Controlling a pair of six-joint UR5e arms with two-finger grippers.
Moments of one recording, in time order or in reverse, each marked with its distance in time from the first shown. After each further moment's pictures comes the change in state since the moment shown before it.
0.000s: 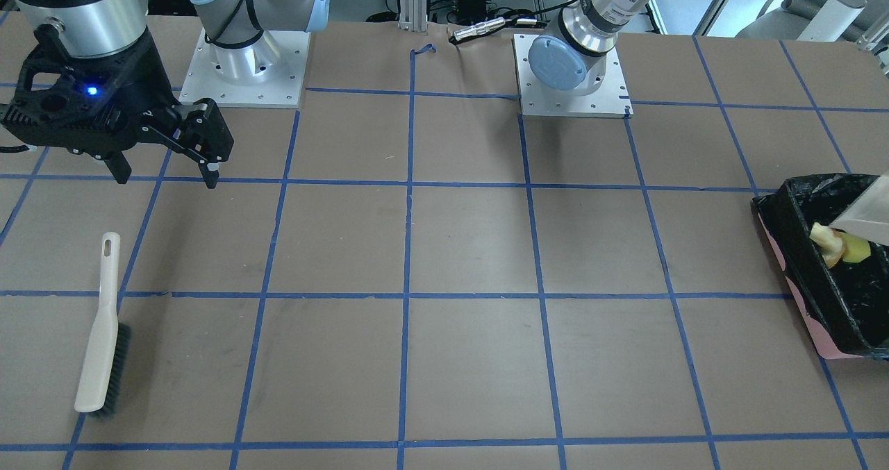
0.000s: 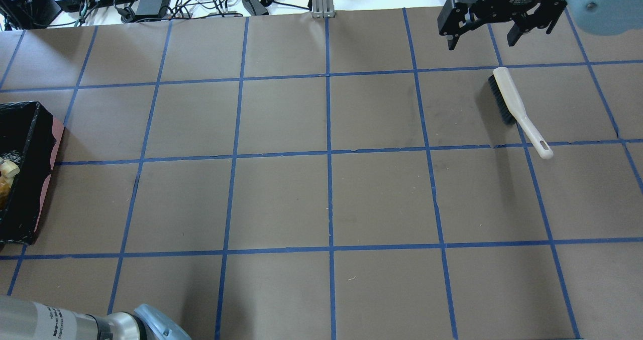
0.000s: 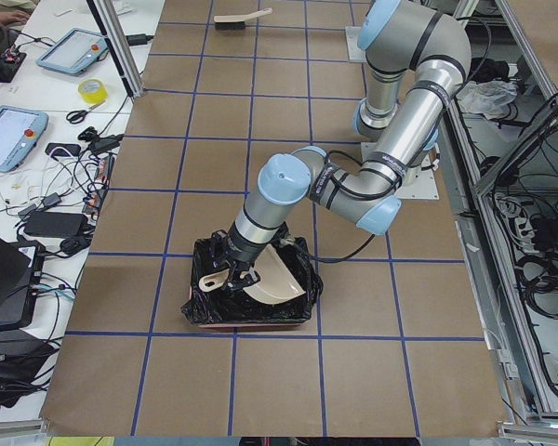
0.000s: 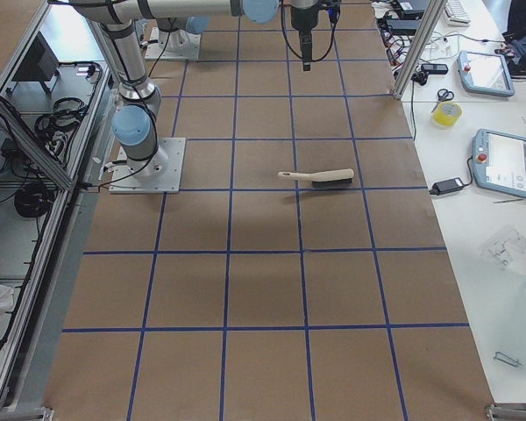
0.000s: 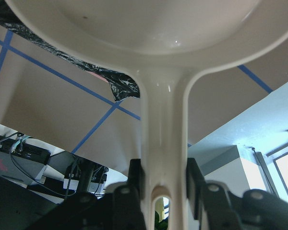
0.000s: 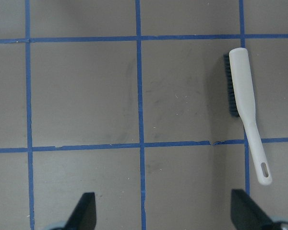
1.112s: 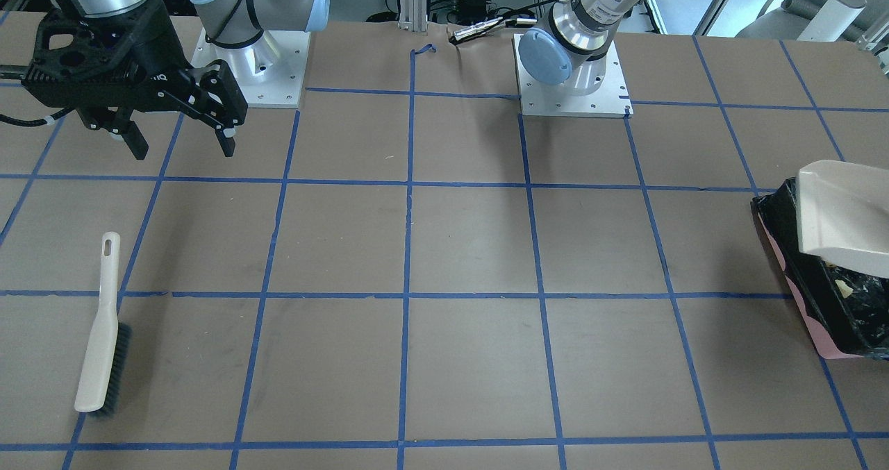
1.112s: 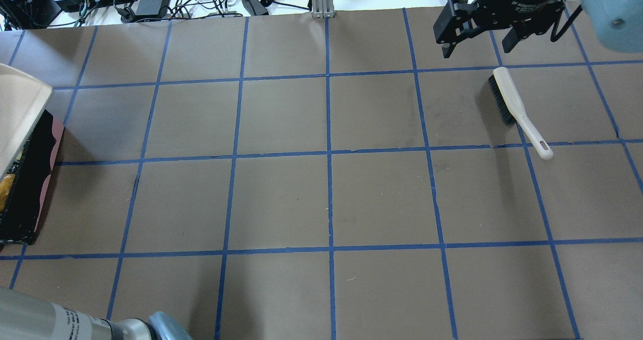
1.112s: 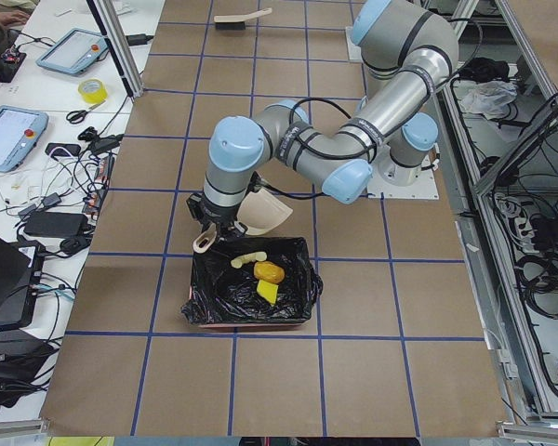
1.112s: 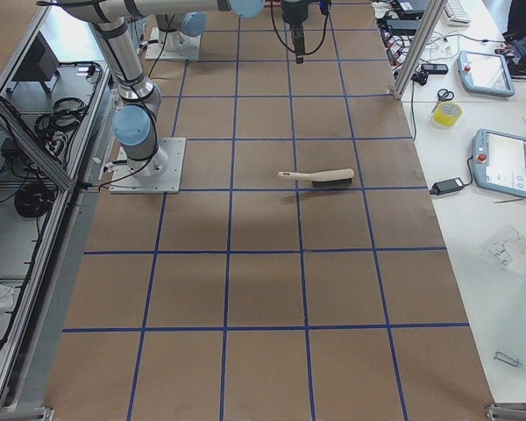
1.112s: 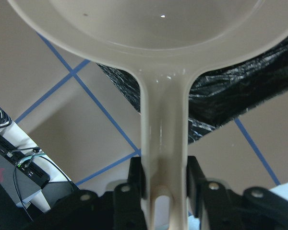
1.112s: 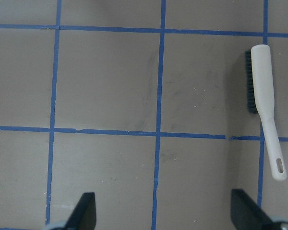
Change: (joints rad) left arm -0.178 -0.020 0.173 -0.423 0.047 -0.569; right arm 0.001 -0.063 0.035 0.031 0.064 -0.063
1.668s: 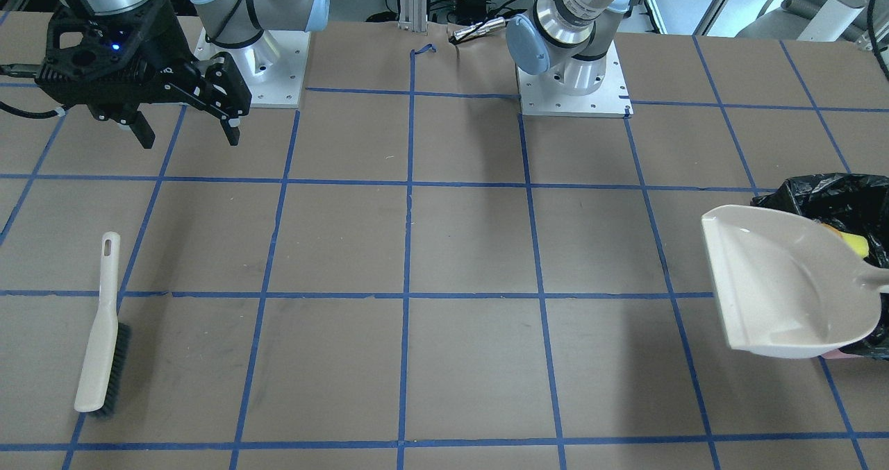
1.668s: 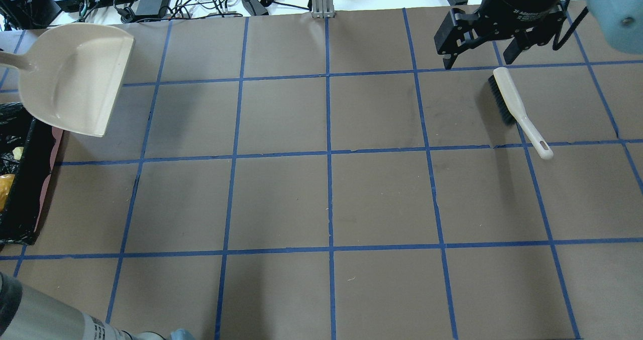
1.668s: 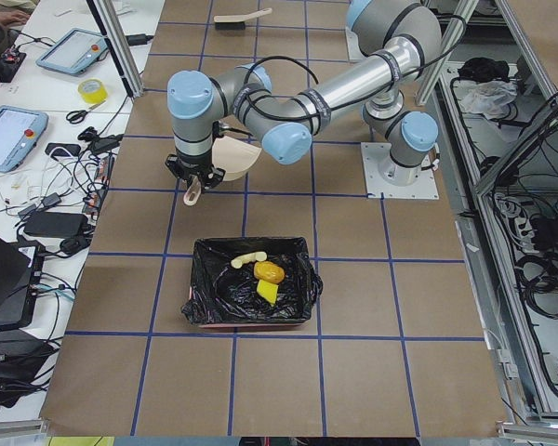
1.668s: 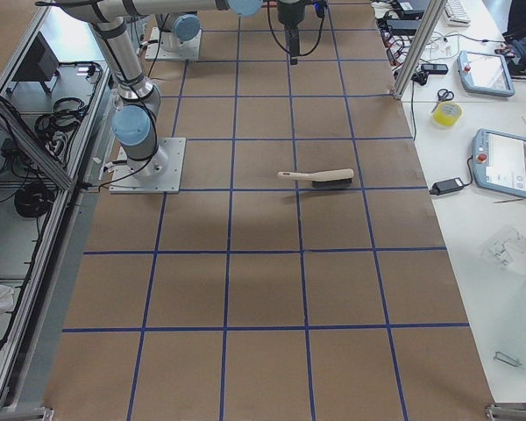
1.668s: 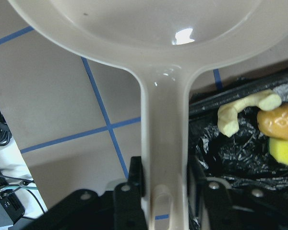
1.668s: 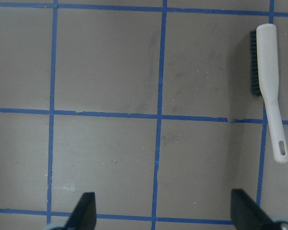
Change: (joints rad) left arm -0.235 -0.034 -0.009 -0.042 0.056 -0.503; right arm 0.000 -0.010 0.000 0.065 0.000 -0.003
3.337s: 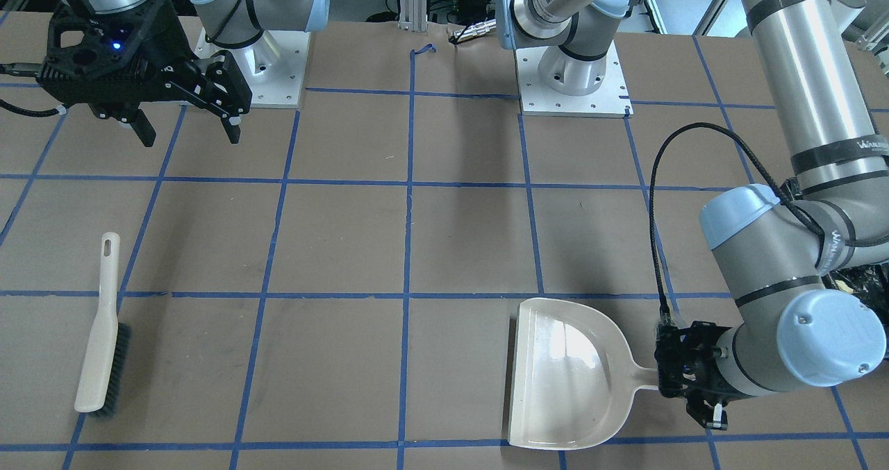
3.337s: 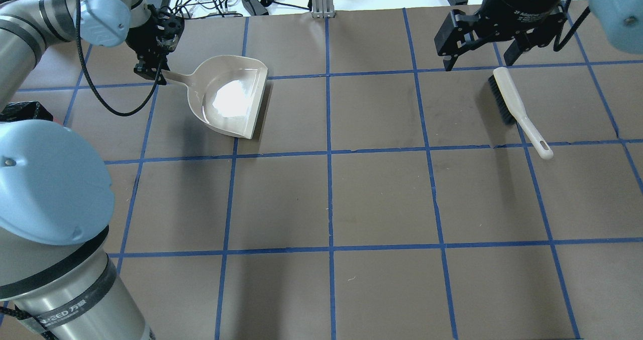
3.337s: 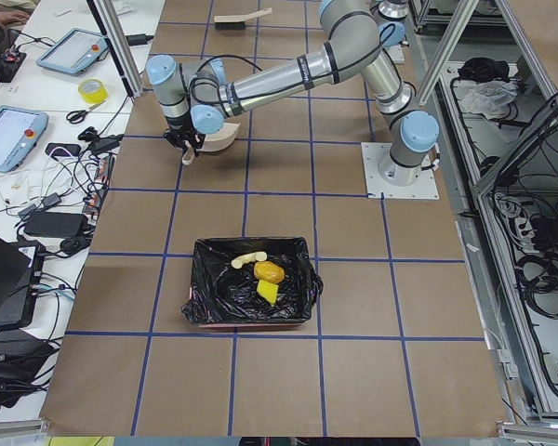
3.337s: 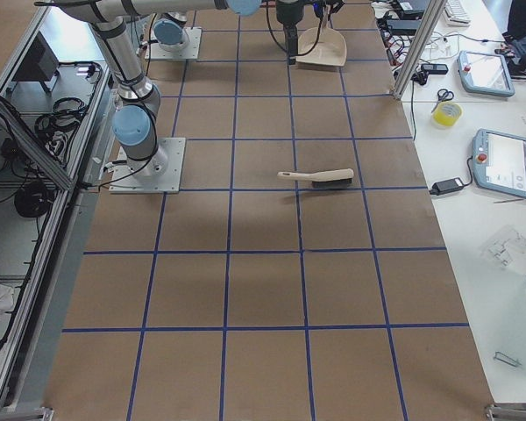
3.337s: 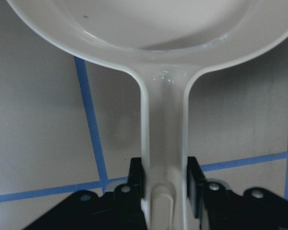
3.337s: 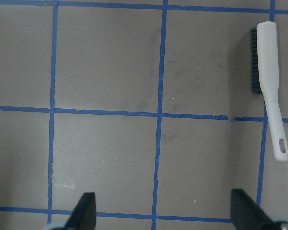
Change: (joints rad) left arm -0.412 -0.245 -0.034 0.140 0.211 -0.430; right arm 0.000 -0.002 0.000 0.005 0.001 0.001
